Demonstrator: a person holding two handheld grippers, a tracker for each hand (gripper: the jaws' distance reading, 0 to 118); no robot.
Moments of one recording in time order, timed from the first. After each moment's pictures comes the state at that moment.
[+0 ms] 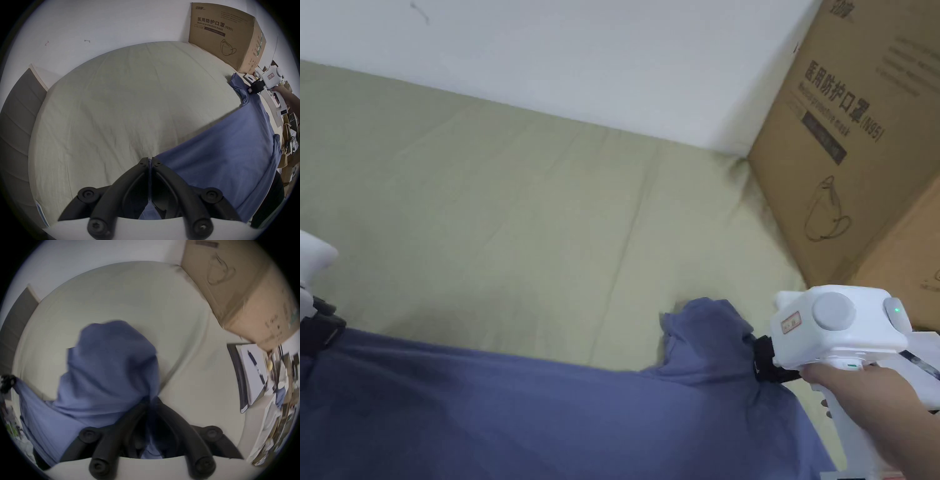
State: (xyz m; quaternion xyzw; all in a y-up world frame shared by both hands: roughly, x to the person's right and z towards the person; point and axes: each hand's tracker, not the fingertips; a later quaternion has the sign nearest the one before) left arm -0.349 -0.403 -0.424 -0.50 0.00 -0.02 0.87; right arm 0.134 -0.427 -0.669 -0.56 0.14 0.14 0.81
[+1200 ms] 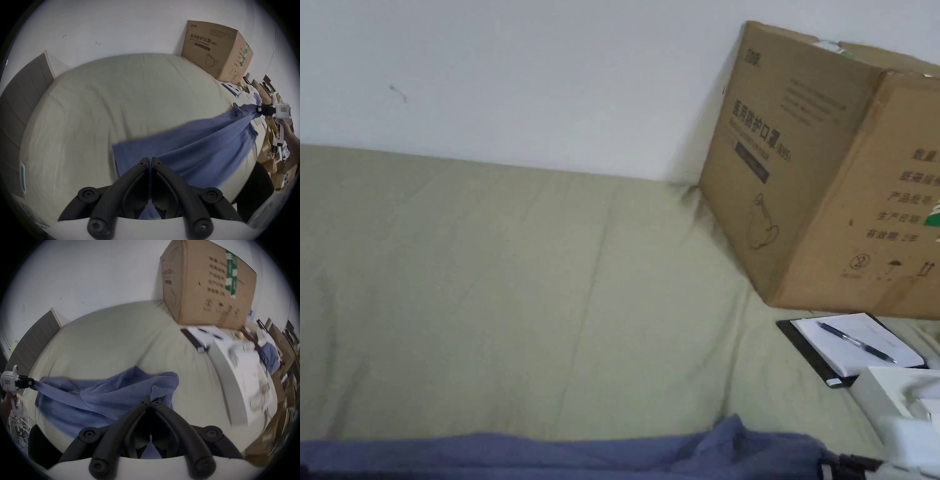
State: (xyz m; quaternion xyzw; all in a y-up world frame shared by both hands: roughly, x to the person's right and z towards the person) left arm -0.303 -0.378 -0.229 -0.47 -0.02 0.06 0.88; right arm 0.278 -0.374 -0.374 -0.43 0.14 0.02 0.89
